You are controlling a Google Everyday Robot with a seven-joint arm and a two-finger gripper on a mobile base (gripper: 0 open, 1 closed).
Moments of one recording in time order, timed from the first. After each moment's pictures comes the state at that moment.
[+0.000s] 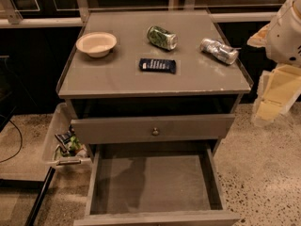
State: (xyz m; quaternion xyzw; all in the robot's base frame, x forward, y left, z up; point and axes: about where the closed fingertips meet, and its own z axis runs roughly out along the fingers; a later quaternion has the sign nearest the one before) arm 0.438 -0.216 0.978 -0.60 0.78 -0.04 0.16
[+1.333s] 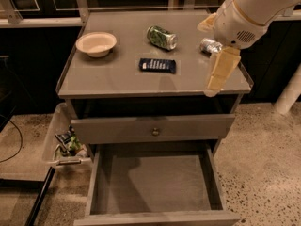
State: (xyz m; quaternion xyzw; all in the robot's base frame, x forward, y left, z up) arm 0.539 -0.150 0.960 -0.67 0.70 0.01 0.24
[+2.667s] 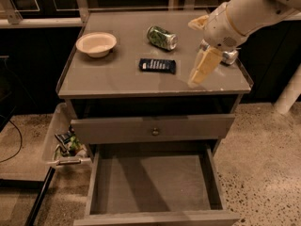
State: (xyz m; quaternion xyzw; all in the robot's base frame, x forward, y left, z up) arm 0.605 -0.132 0.938 -0.65 0.68 0.05 0.34
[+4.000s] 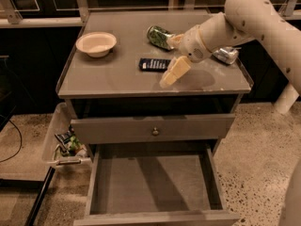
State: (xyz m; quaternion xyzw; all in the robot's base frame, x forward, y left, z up) arm 0.668 -0.075 0.872 -0.59 0.69 0.20 0.37
